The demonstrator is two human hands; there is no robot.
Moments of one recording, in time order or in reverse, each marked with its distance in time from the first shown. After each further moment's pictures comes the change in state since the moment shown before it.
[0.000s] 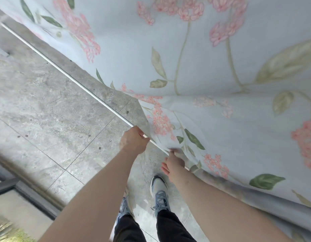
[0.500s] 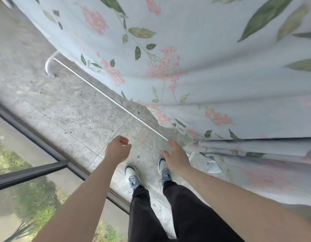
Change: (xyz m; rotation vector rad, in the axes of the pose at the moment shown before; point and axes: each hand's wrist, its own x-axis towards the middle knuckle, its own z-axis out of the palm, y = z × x) left_hand -0.228 -0.033 -0.176 -0.105 0.051 -0.055; right_hand -0.279 0.008 -0.098 -0.892 -0.191 -0.692
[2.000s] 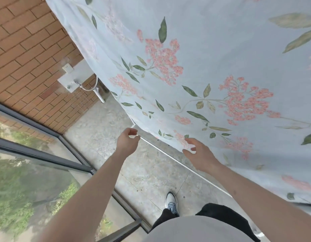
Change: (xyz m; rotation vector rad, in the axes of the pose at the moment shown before) left_hand -0.007 0.132 -0.427 -0.132 0.342 0.304; right_hand -0.077 -0.364 -0.067 0.120 0.081 -0.418
